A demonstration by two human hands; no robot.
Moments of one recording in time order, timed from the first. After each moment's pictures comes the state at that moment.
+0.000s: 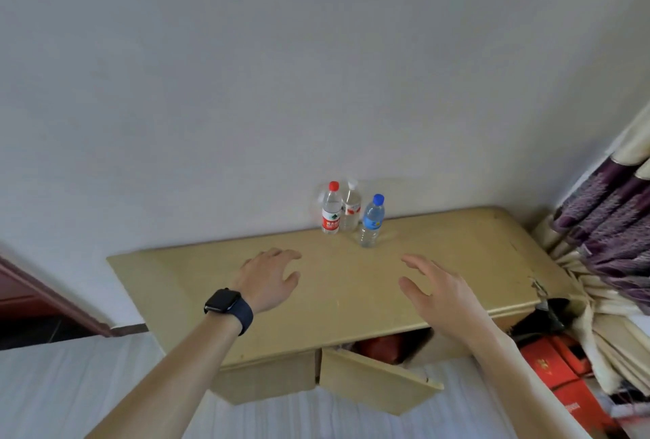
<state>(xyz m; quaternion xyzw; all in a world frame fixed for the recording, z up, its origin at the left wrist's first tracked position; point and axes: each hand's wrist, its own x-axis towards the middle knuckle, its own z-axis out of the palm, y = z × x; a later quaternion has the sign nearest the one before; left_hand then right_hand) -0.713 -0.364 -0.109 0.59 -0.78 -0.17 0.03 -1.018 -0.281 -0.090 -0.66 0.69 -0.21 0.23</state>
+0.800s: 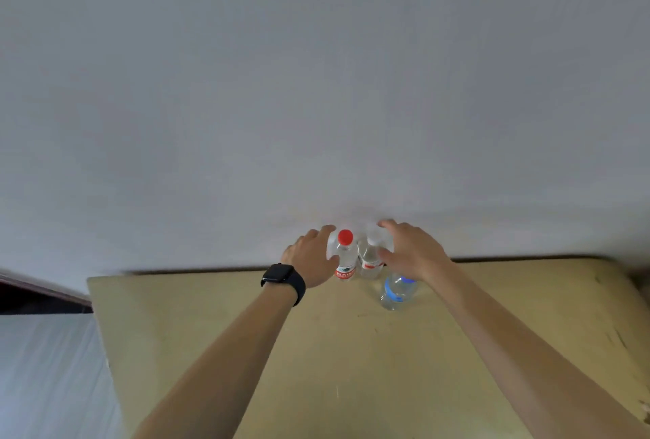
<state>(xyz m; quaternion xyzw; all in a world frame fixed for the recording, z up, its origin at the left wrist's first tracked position) -0.827 -0.671 -0.188 0.66 -0.71 -0.25 0.00 -1.043 -0.684 -0.163 -0.72 0.64 0.04 0.27</state>
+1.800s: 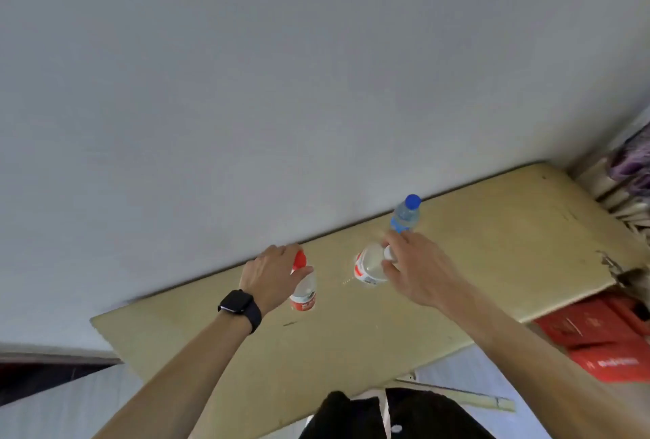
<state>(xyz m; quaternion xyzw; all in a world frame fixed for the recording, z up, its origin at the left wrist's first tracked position) -0.688 -0.574 -0.189 0.55 -0.82 -0.13 -0.02 -0.961 -0.501 -0.163 -0.70 0.68 -0.10 0.16</state>
